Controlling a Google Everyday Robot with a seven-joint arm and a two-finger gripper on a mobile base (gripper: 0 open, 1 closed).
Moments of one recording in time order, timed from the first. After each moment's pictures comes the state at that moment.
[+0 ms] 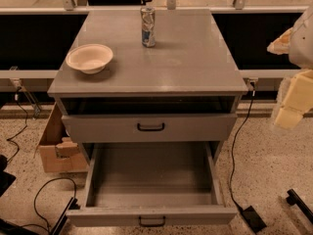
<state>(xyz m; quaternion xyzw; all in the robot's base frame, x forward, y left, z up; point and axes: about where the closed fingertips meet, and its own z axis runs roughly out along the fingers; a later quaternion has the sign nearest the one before) 0.438 -0.217 0.976 -0.60 0.78 -0.03 0.16</state>
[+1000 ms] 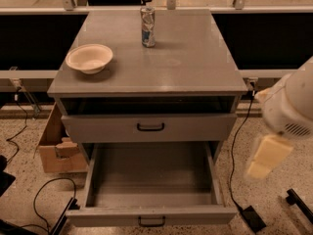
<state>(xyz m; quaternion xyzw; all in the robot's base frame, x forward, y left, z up) 0.412 -0.206 0.884 -0.57 0.80 -0.05 0.16</state>
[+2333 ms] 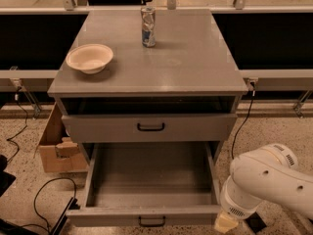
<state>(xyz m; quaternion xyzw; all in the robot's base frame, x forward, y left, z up) 0.359 -0.202 0.585 -0.54 0.84 0.02 0.03</state>
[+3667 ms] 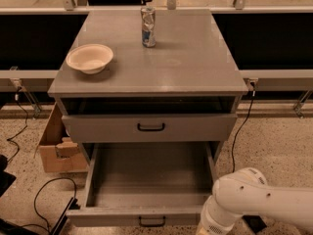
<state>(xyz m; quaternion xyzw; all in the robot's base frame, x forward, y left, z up) 0.332 -0.149 0.495 -0.55 0.83 0.11 0.03</state>
